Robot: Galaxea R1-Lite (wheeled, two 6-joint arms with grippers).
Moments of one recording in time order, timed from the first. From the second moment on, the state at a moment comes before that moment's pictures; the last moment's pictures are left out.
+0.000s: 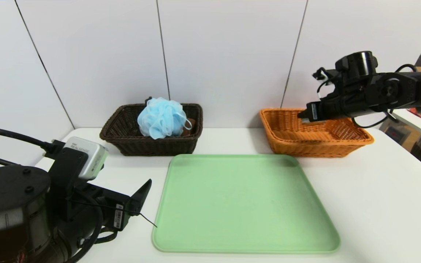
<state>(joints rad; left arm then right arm) -0.79 1.31 -0.41 -0.64 0.60 -0.01 0.10 2.06 -1.68 0.24 0.00 -0.08</state>
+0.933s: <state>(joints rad) -0.79 1.32 -0.41 -0.64 0.60 -0.01 0.11 2.29 -1.84 0.24 -0.05 -0.08</state>
